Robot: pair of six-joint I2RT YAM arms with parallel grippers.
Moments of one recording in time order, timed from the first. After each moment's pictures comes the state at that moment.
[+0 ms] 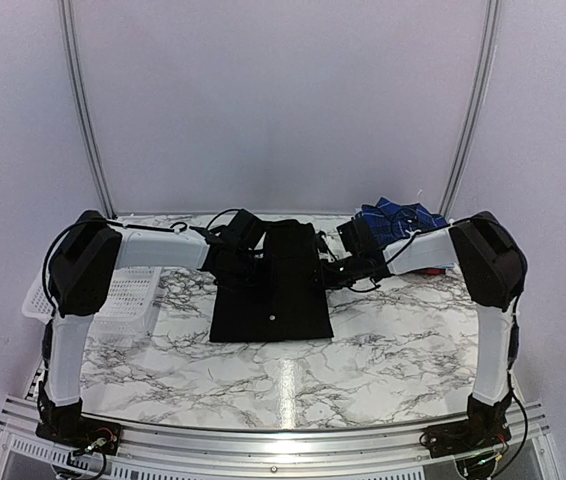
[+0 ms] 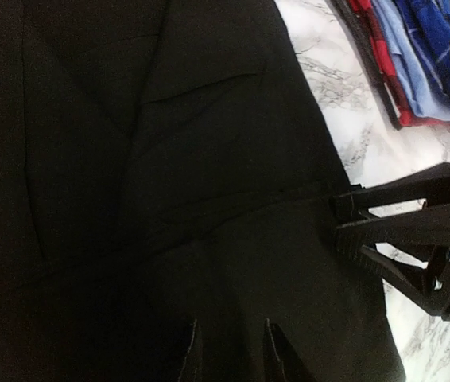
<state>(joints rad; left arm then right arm) -0.76 2.14 1.57 -0.28 0.04 -0.57 0.53 2.05 1.28 -0.01 -0.34 0.34</state>
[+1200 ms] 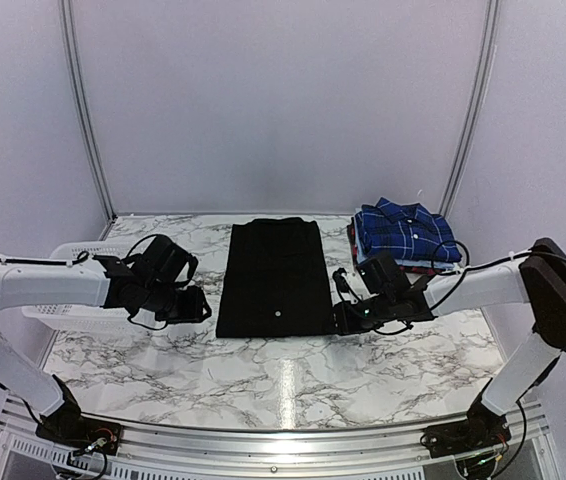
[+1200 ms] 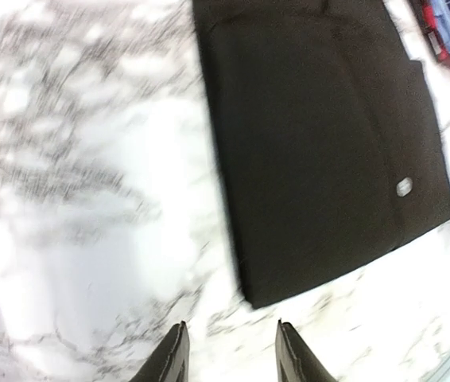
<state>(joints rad) -0.72 1.48 0.88 -0.34 -0.01 -0.62 0.68 1.61 0.79 -0.06 -0.23 0.45</state>
